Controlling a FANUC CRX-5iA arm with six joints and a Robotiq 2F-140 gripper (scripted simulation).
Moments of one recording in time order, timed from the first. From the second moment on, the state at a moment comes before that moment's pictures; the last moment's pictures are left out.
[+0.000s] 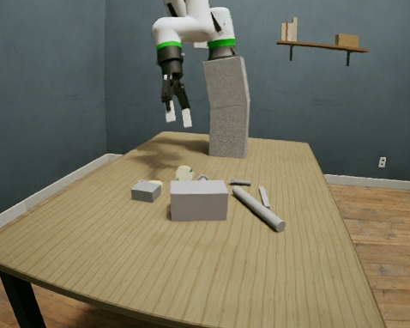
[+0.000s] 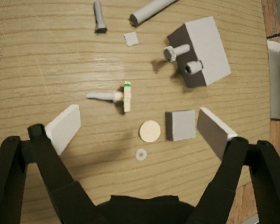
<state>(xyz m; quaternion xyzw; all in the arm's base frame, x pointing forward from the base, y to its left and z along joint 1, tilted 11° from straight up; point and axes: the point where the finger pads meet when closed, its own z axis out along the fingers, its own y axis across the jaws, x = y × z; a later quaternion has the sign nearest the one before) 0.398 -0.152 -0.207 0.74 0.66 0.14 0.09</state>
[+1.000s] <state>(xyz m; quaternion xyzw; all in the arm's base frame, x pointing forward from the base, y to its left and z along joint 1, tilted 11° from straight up) 0.397 -0.165 -0.276 0.74 0.66 0.14 0.09</state>
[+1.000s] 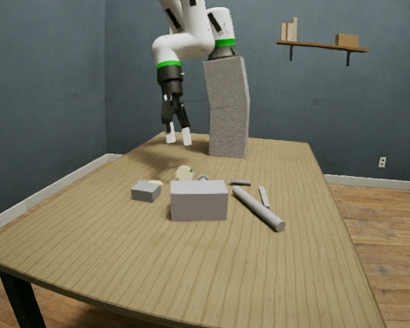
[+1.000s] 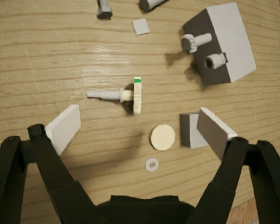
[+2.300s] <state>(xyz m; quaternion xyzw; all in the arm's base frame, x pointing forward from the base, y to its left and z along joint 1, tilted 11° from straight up) 0.397 -0.167 -0.286 0.74 0.66 0.14 0.09</state>
